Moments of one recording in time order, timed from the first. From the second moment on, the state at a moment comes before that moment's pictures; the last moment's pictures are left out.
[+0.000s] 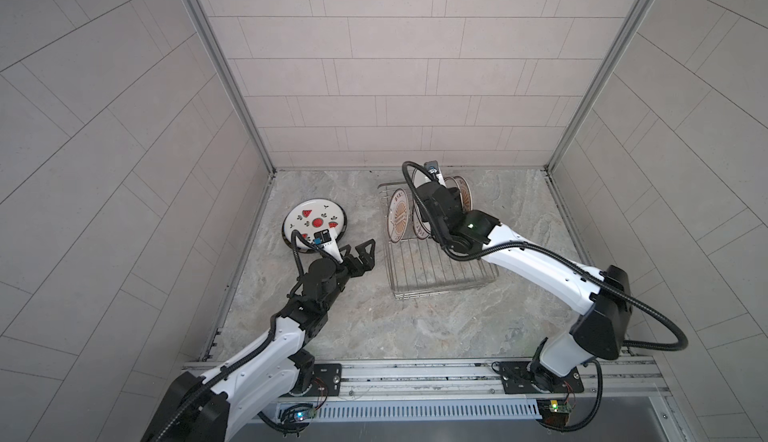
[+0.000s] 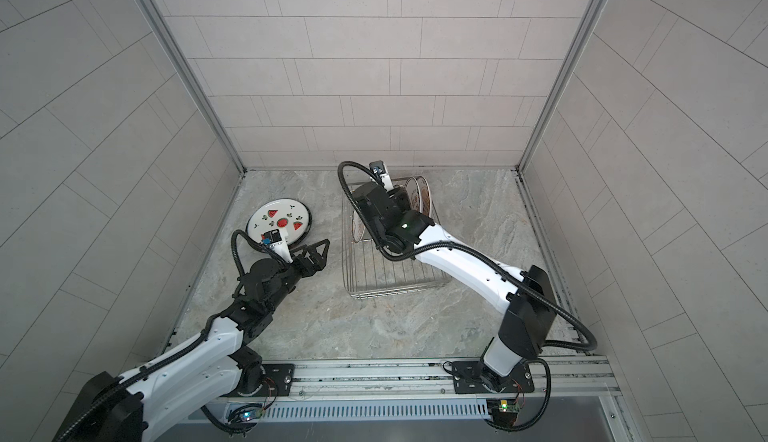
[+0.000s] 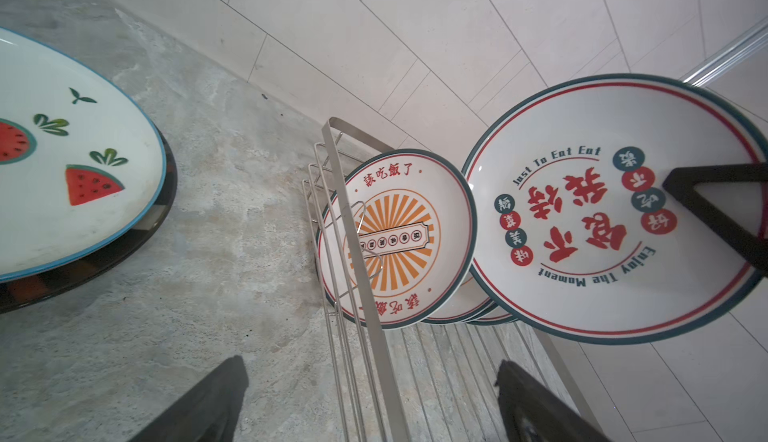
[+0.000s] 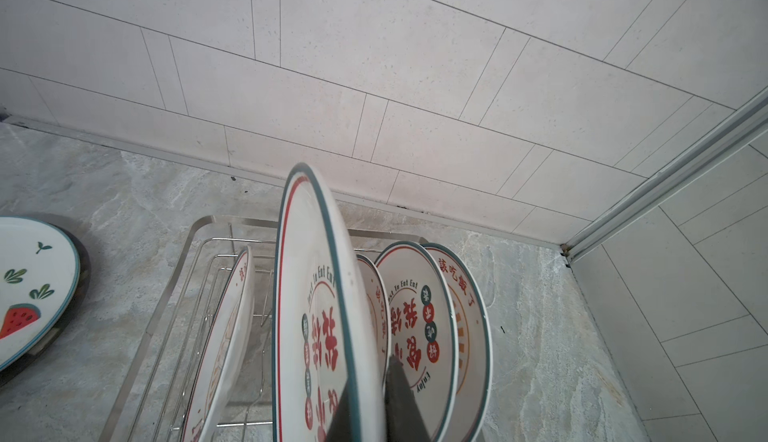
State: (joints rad) left arm -0.49 0.87 0.26 0.43 -0.07 -0.70; right arm 0.82 1.55 1.45 -0.44 0.82 0.20
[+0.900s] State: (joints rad) left arm -0.56 0.80 0.28 0.48 0.35 -0.69; right arm 0.32 1.06 0.78 0.02 -0.48 0.63
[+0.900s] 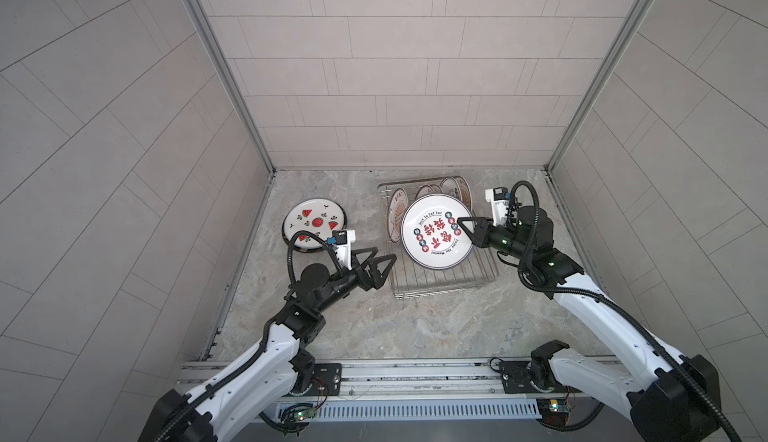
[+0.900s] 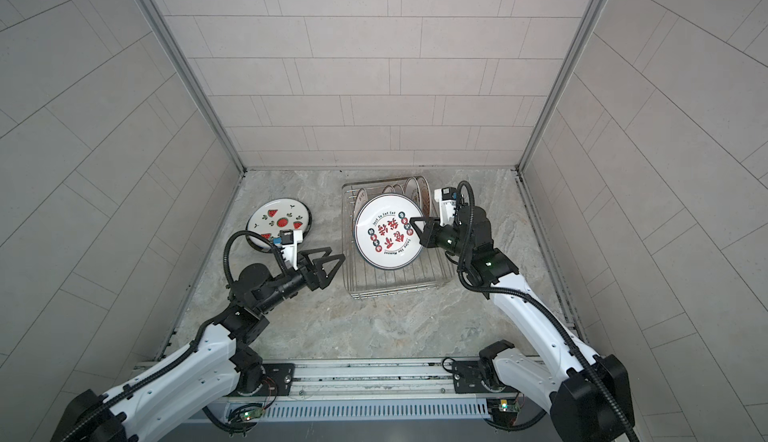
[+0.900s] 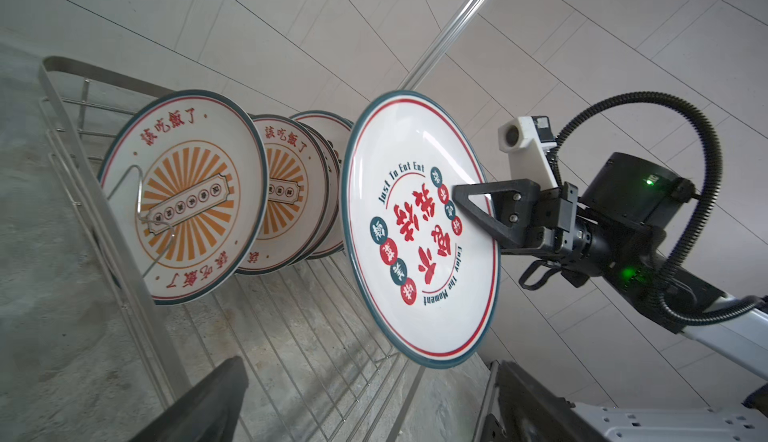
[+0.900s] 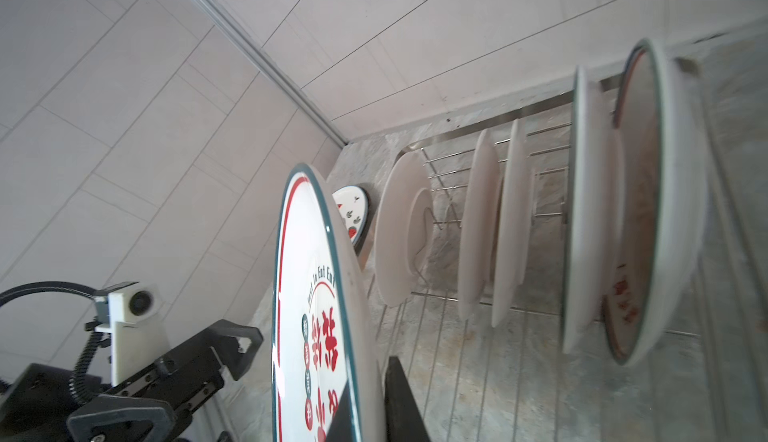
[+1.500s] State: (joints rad) left arm -0.63 1.00 0.38 0.52 0.27 -0.81; right arm 0.32 1.15 0.76 0.15 -0.62 0.70
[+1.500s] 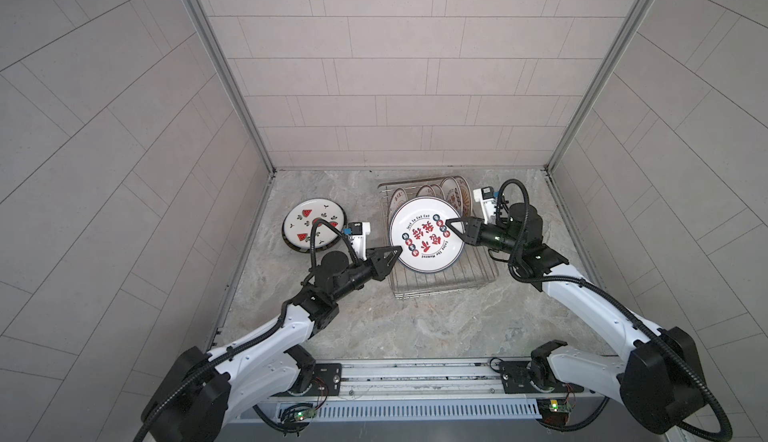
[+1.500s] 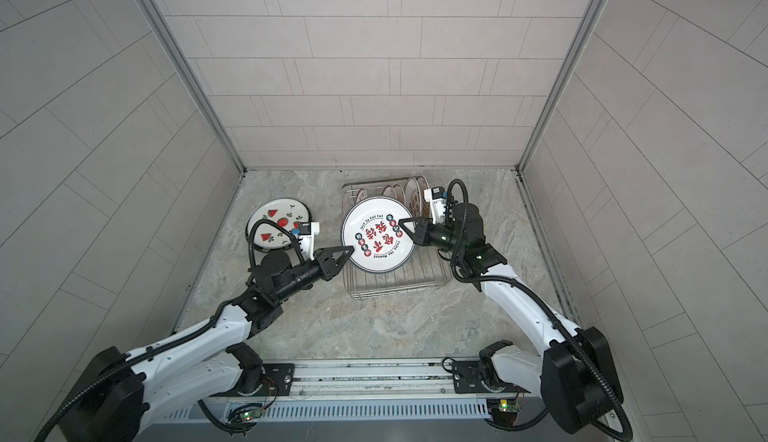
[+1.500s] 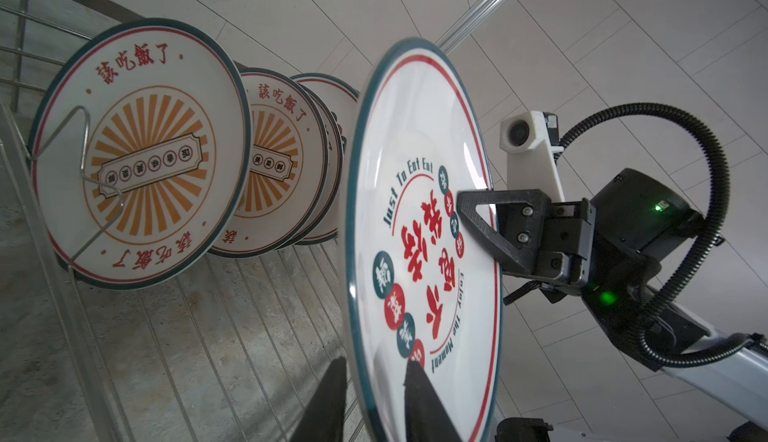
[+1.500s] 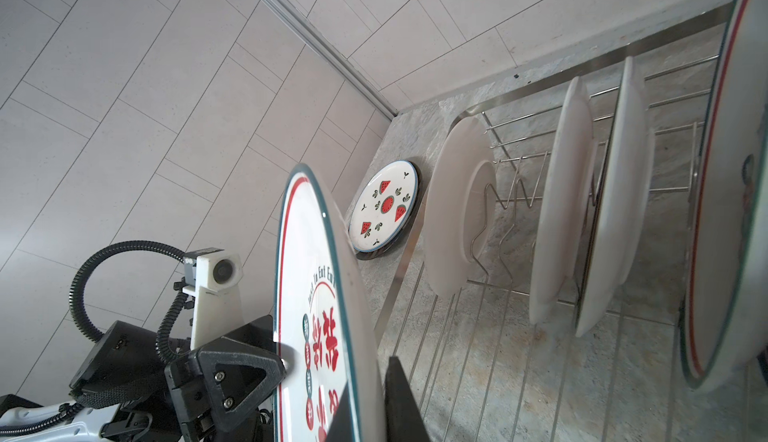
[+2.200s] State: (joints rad) left arm -0.63 1.07 0.42 0.53 0.23 -0.93; right arm 0.33 1.12 0.75 0.10 -0.60 0.60
